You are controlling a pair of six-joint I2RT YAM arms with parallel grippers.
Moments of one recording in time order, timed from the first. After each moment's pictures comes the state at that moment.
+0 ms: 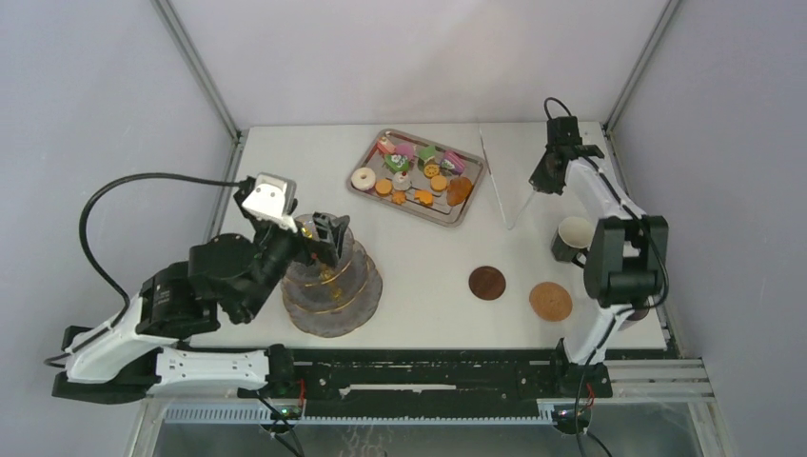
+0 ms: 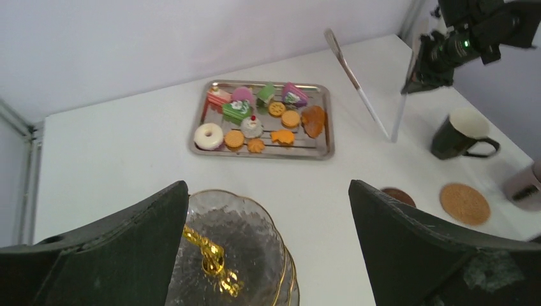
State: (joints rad) left arm -1.36 0.79 1.35 -0.69 -0.95 -0.15; right arm 0.04 1.73 1.43 -0.67 0.15 0.57
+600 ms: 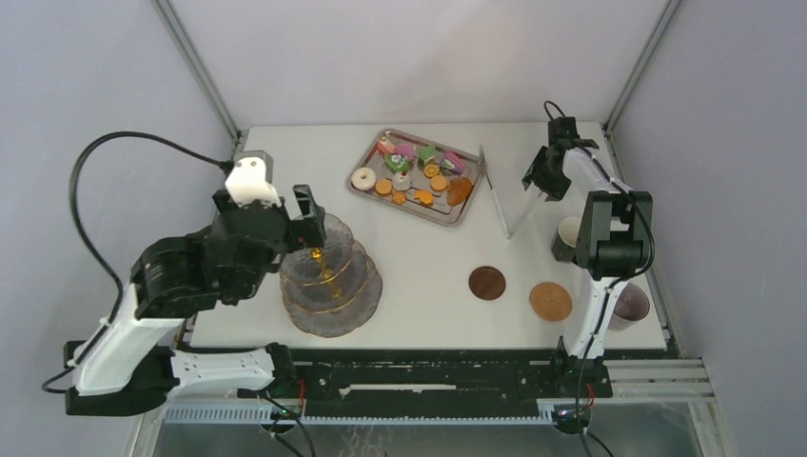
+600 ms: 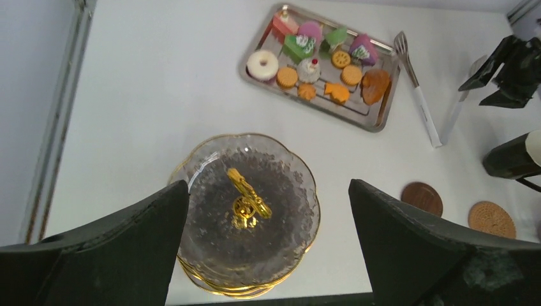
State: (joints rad) left arm -1.12 0.99 1.67 -1.24 -0.94 -0.60; right arm -0.04 2.03 1.62 -0.72 0.08 0.52
